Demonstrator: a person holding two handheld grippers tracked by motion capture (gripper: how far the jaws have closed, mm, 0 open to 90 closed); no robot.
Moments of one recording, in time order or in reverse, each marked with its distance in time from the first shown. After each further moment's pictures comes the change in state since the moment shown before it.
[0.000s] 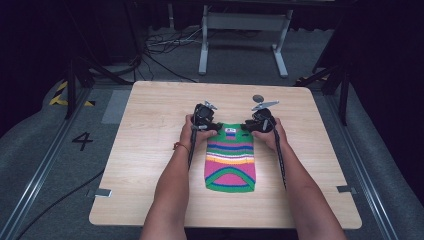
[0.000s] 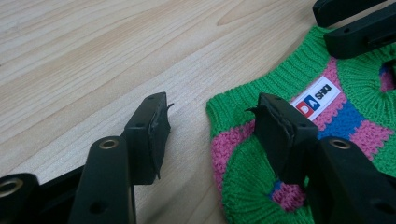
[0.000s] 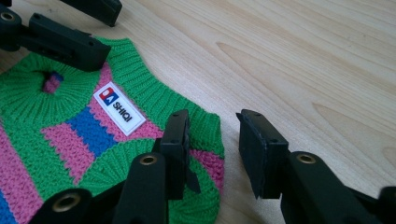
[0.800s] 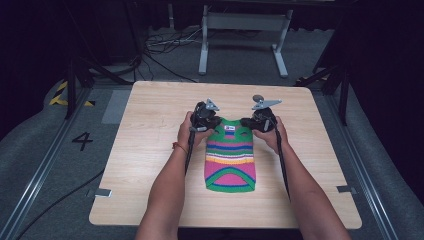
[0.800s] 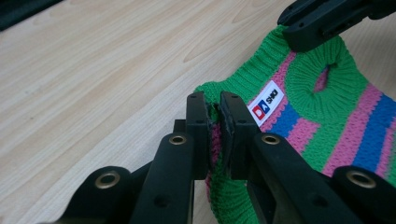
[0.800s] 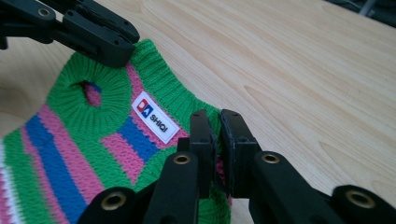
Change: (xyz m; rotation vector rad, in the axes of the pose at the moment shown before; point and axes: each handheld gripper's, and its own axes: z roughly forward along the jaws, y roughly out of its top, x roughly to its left) left arm -0.023 0.008 -0.042 -0.084 -0.001 0.182; right arm 0.023 0.014 -0.029 -0.098 0.019 -0.086
